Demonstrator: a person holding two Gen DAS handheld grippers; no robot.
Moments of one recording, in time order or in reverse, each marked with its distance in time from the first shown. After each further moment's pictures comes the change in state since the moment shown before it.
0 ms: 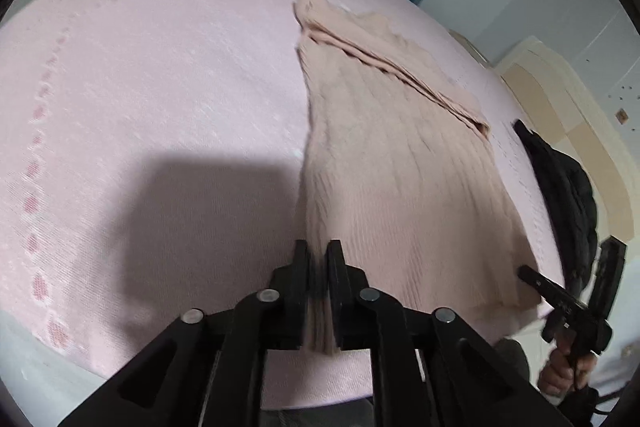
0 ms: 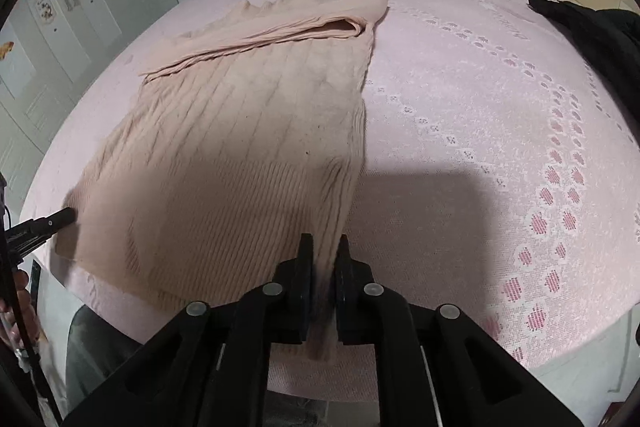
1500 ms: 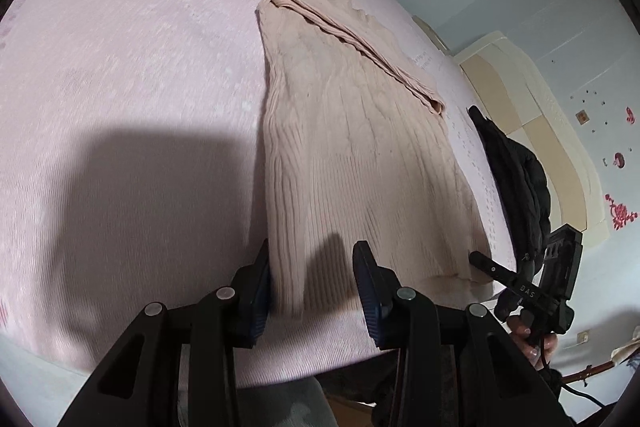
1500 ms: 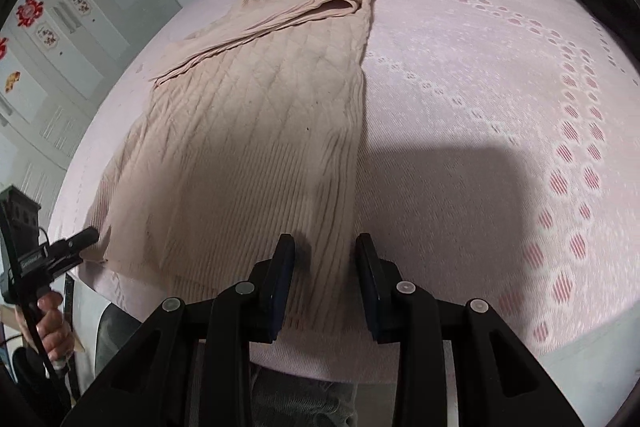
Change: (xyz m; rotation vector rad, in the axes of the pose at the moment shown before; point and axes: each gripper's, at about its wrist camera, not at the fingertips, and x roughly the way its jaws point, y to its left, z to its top) left arm 0.008 -0.003 -0.017 -0.035 0.075 -0.200; right arm 0.006 -0.013 -0.010 0.106 0.053 0.104
